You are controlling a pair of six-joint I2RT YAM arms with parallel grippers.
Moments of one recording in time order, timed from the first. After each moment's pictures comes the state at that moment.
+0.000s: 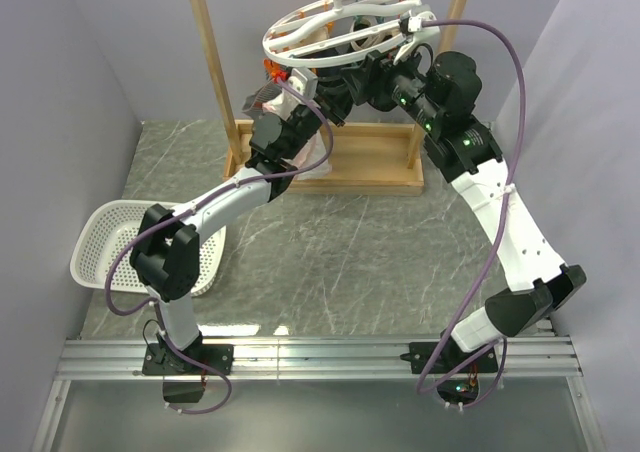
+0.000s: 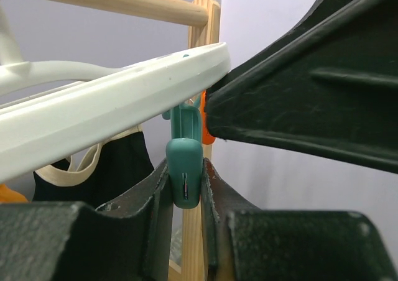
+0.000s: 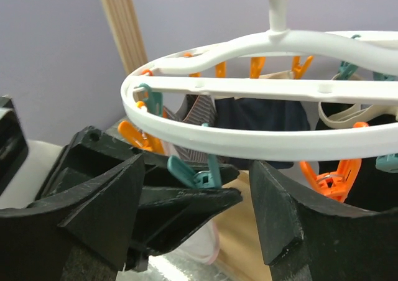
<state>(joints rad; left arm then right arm) -0.65 1.82 1.51 0.93 0.20 -0.20 0.46 1.49 1.82 -0.22 -0.17 0.10</state>
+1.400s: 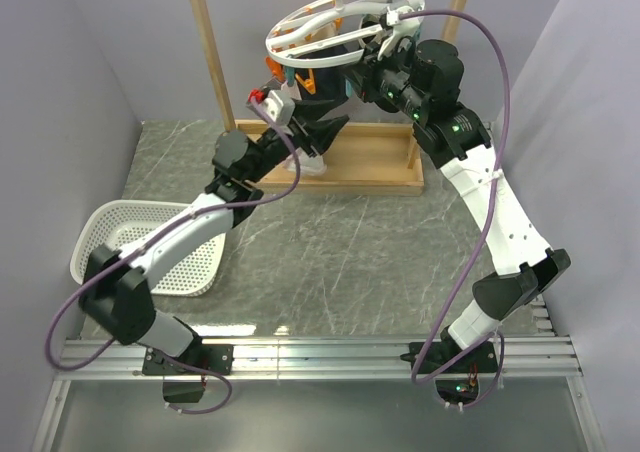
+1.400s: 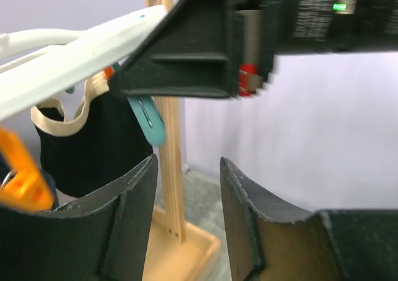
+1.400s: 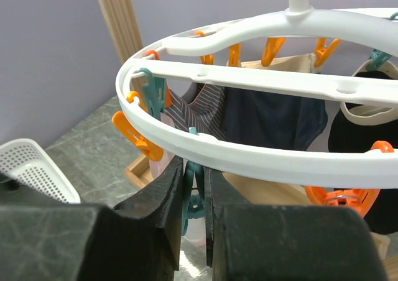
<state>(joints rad) -0.62 1.52 1.24 0.77 0.34 -0.17 0.48 1.61 1.99 -0.37 -0.15 0.04</state>
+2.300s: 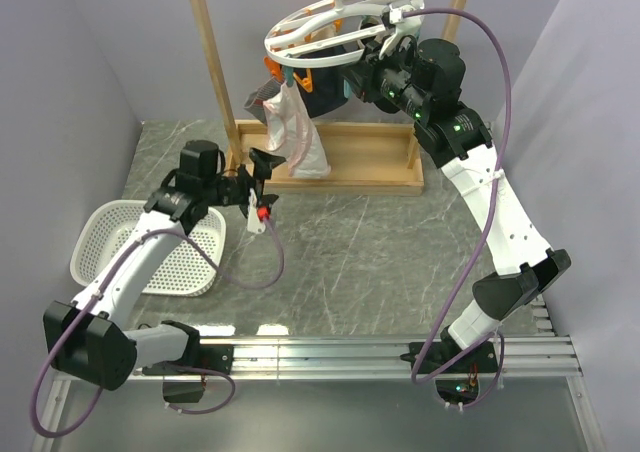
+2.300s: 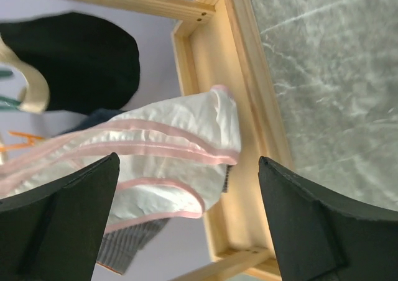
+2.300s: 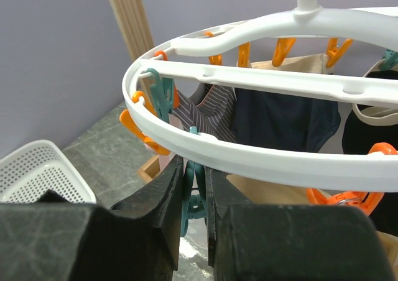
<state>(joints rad) -0.33 1.22 1.13 -0.45 0.82 1.59 0.48 1.61 1.99 -0.37 -0.18 0.09</state>
